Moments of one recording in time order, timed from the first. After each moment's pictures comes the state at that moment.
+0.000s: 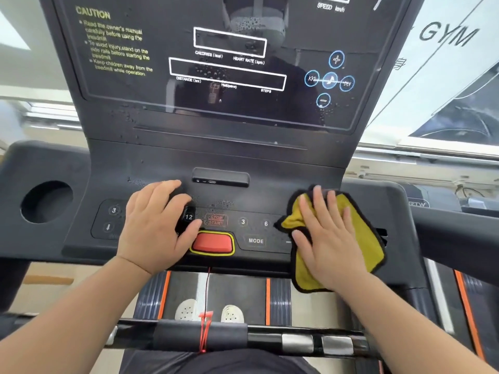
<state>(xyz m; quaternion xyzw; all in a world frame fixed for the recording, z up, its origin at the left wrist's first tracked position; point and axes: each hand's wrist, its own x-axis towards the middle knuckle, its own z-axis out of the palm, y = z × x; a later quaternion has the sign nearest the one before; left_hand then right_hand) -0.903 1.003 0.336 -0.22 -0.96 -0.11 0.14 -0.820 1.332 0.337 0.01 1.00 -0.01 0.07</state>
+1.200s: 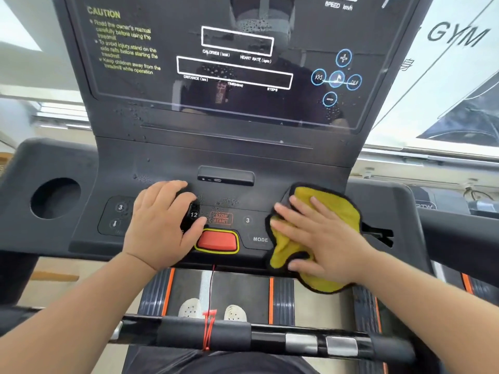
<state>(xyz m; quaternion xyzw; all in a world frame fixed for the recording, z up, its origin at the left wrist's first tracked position) -0.904 1.001 0.335 -0.22 -0.96 -0.11 0.12 -0.846 1.354 0.342 -0.31 0.95 0.03 0.09</state>
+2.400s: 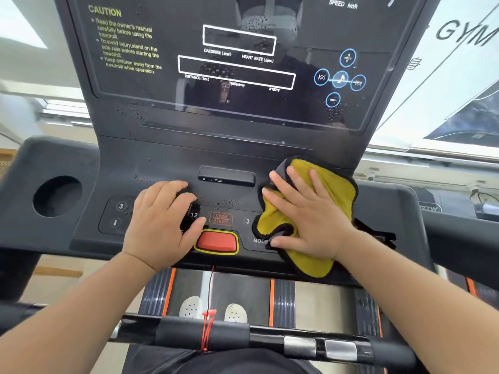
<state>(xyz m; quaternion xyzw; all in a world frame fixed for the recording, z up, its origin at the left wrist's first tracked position) -0.904 1.001 0.334 -0.22 -0.96 -0.11 0.12 -0.888 1.327 0.354 -0.27 0.96 0.05 0.06</state>
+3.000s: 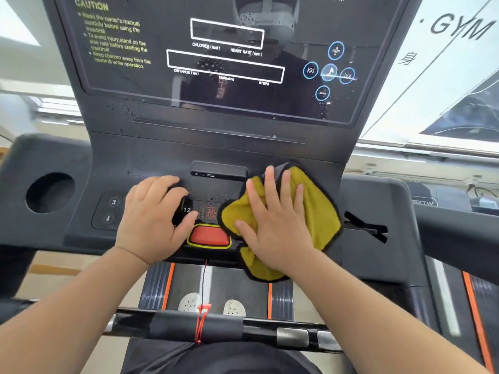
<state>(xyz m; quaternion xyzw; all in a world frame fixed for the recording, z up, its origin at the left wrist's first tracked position) -0.904 1.002 0.337 -0.21 -0.97 -0.11 0.12 -0.860 1.253 0.341 -0.06 1.00 -0.01 0.07</state>
